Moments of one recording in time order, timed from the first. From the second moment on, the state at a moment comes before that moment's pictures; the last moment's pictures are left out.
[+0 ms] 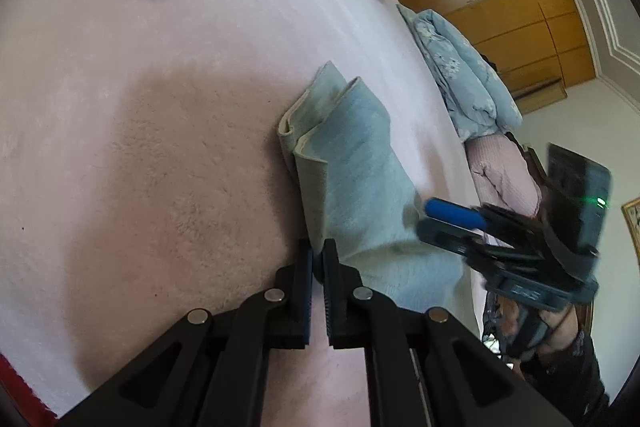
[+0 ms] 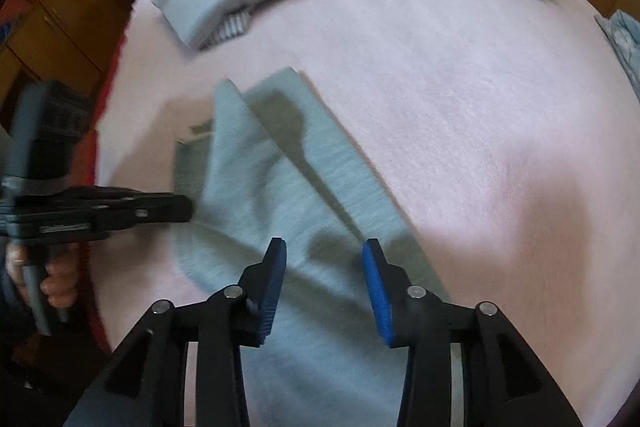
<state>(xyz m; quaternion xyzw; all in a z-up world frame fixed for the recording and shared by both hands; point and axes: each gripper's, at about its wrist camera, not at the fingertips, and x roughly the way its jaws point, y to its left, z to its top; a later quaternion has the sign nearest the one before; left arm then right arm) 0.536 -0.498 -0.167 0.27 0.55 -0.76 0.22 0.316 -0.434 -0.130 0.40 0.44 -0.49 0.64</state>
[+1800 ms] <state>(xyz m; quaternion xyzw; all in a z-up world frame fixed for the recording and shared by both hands) 0.551 -0.490 -0.125 0.23 0.50 -0.79 0.25 0.287 -0.432 -0.105 0.39 0.36 -0.55 0.64</state>
